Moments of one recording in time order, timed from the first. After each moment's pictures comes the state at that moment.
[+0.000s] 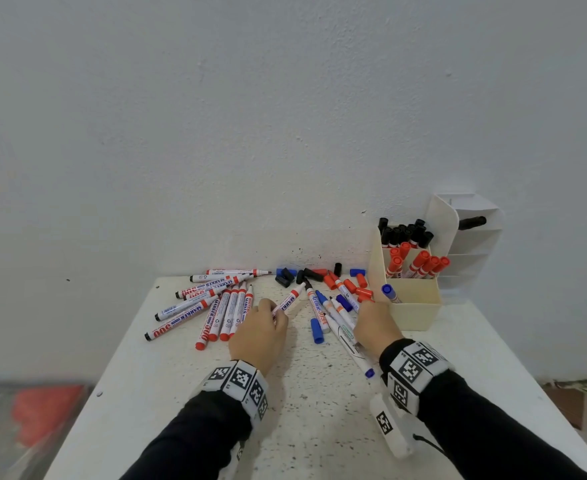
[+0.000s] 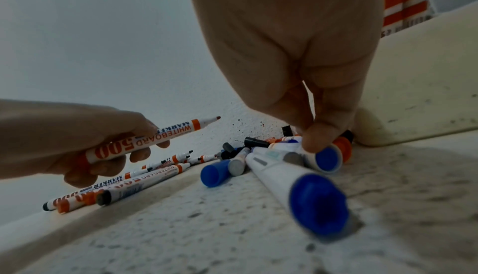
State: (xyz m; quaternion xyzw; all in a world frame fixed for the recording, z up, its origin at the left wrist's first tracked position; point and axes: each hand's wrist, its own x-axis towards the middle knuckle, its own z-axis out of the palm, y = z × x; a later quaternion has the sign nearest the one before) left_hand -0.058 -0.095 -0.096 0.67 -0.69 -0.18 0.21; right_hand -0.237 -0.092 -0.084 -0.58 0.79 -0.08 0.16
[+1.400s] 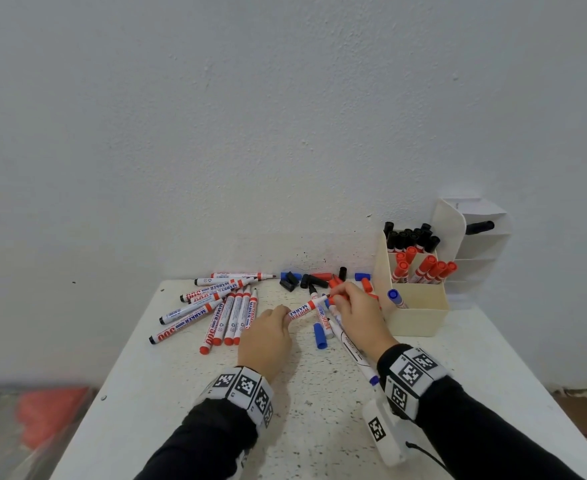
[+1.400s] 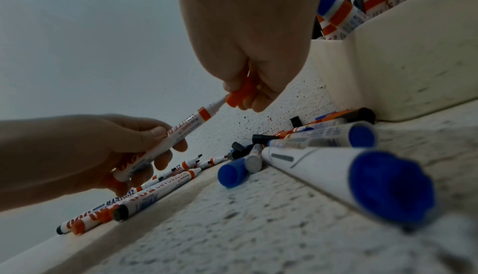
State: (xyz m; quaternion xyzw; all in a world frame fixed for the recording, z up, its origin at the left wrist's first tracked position) left_hand -0.057 -0.098 -0.102 0.62 -0.74 -0.14 0.20; right_hand -0.222 -0.102 -0.087 -0.63 0.63 -0.41 0.22
